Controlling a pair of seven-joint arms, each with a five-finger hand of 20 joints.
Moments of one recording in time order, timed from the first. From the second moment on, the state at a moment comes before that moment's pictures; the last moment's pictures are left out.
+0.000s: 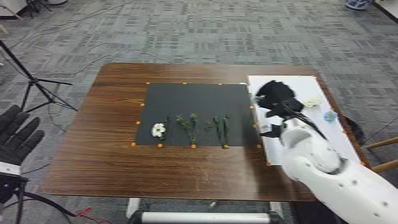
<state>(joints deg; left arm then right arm) 152.2 -52.2 -122.3 -130.5 5.9 14.9 21.7 -71.4 -43.9 44.9 -102.4 -114.7 22.8 26.6</state>
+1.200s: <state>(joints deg) 142.3 -49.2 -112.6 -128.2 8.8 15.7 20.2 -39.2 -73.6 3.2 -75.5 -126.0 29.5 24.8</state>
